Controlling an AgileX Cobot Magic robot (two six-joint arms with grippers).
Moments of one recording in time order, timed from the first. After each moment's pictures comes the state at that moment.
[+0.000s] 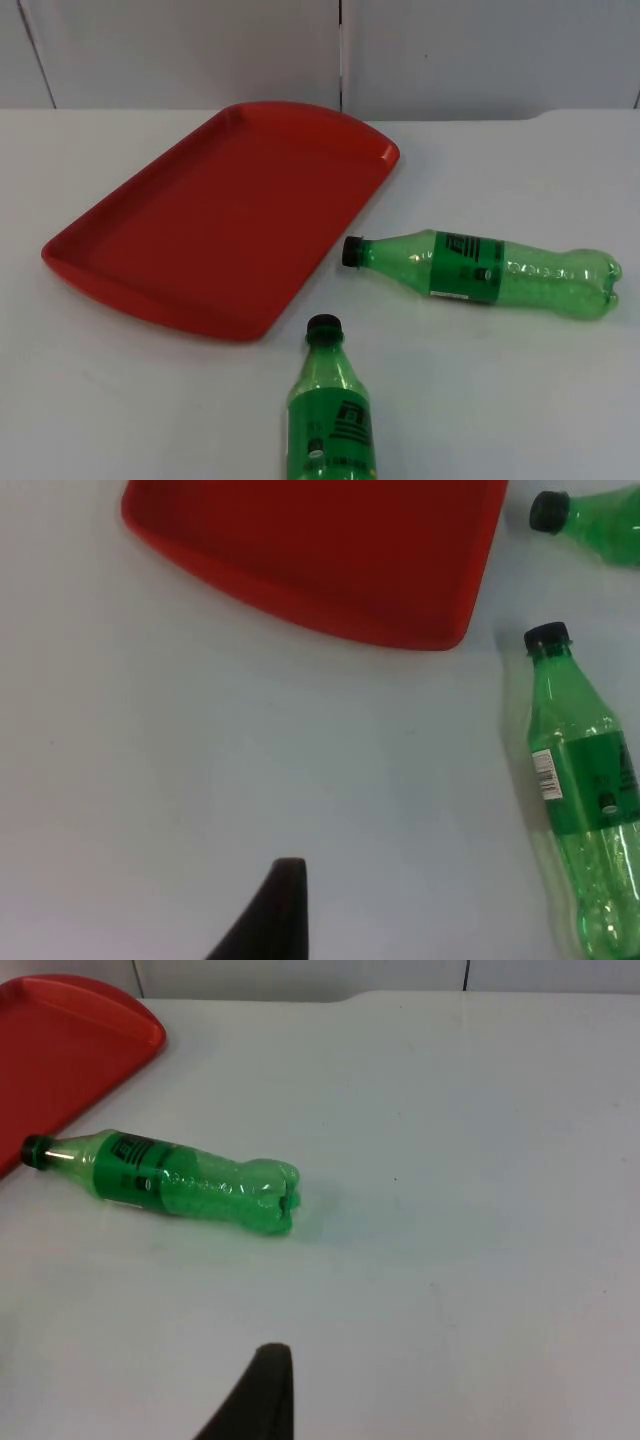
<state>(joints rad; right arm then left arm) 0.10 0.00 -0.52 -0.02 1.08 0.01 0.02 0.85 -0.91 -0.32 1.19 0.15</state>
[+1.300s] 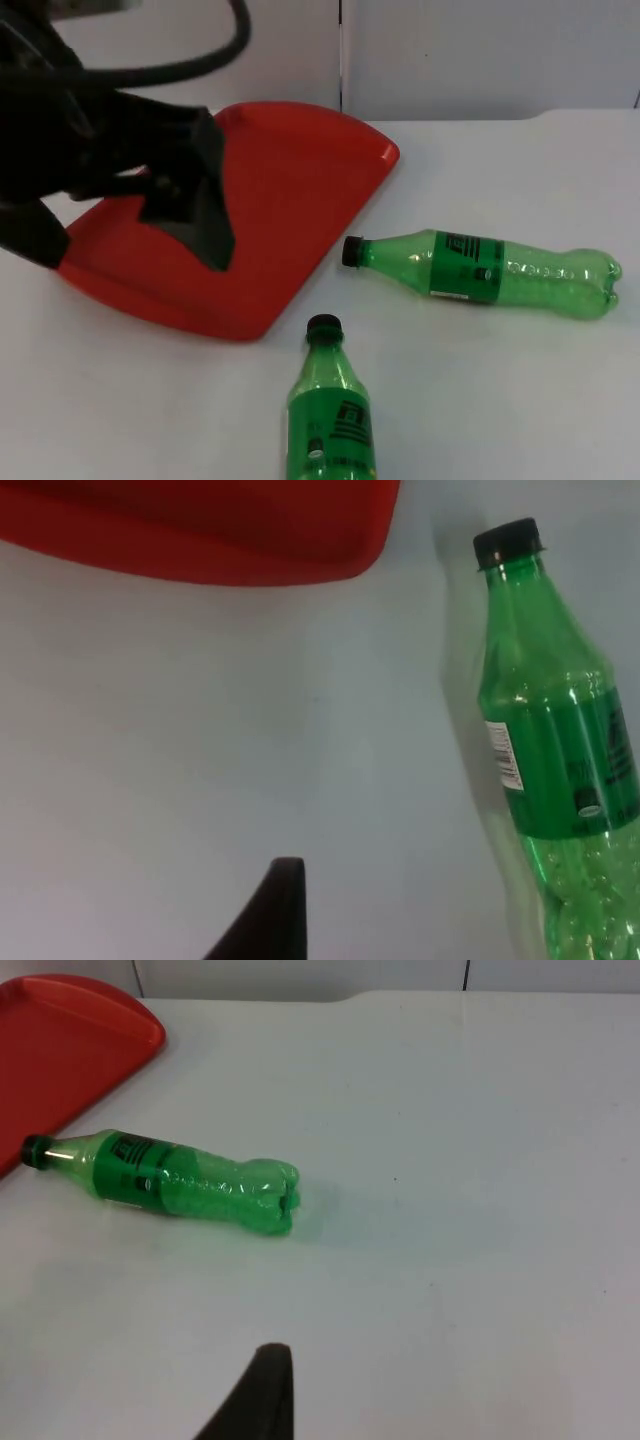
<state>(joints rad) 0.10 0.00 -0.52 -0.02 1.08 0.01 -0.52 1.36 -0.93 -0.13 0.89 -0.26</state>
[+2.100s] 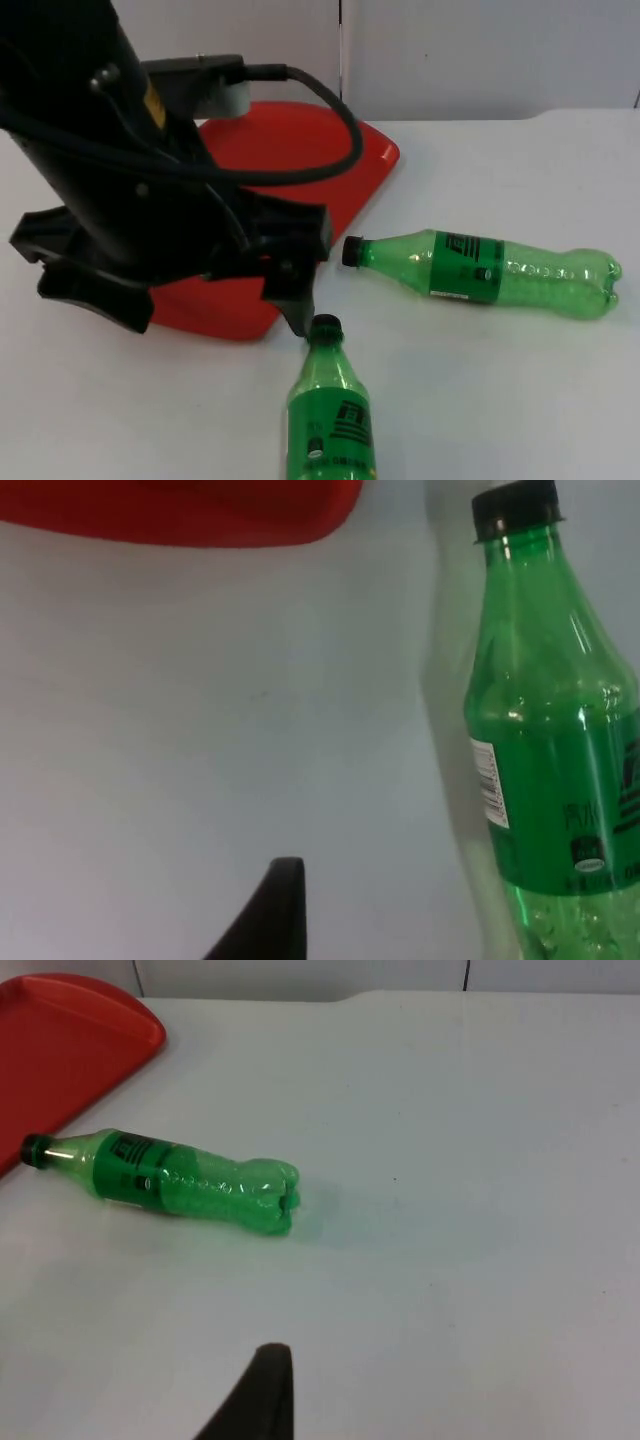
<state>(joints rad) 0.10 0.00 -0.52 -0.02 1.08 0.00 -0.67 1.56 -0.93 -0.07 0.76 -0.48</state>
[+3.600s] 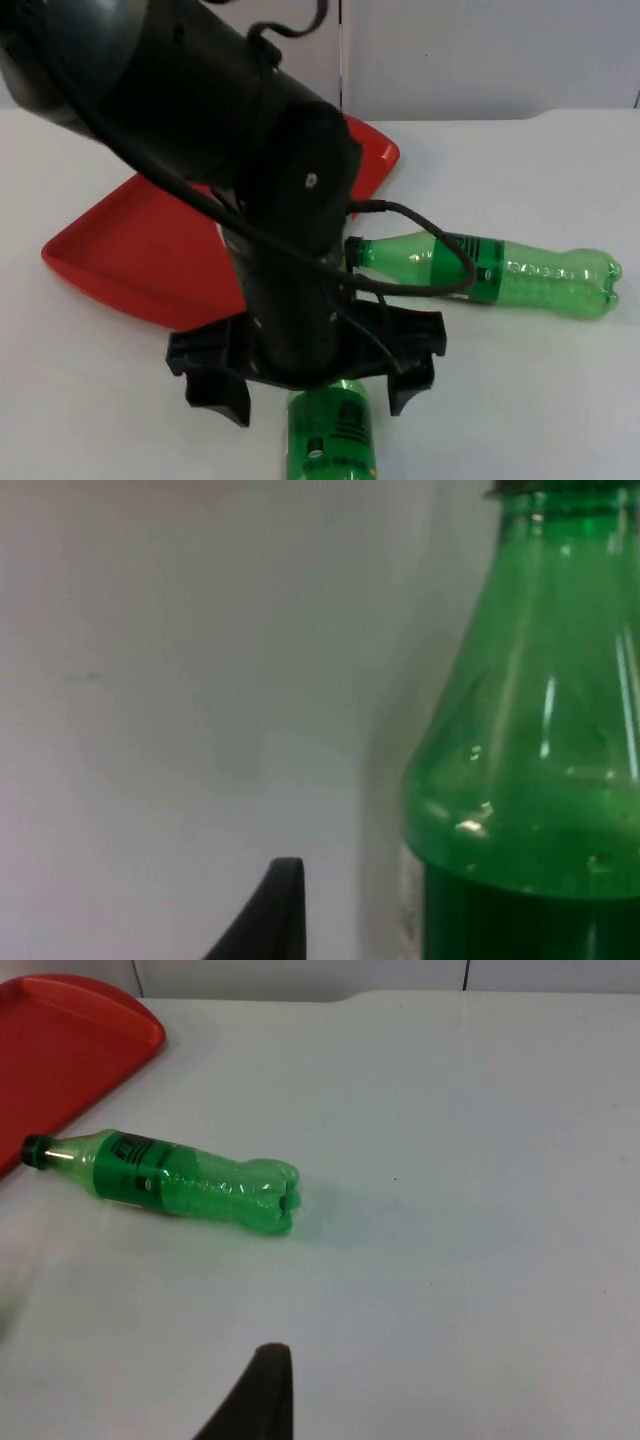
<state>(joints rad) 0.10 0.00 -0.52 -0.02 1.08 0.01 -0.84 1.94 -1.06 0.08 0.62 -0.96</state>
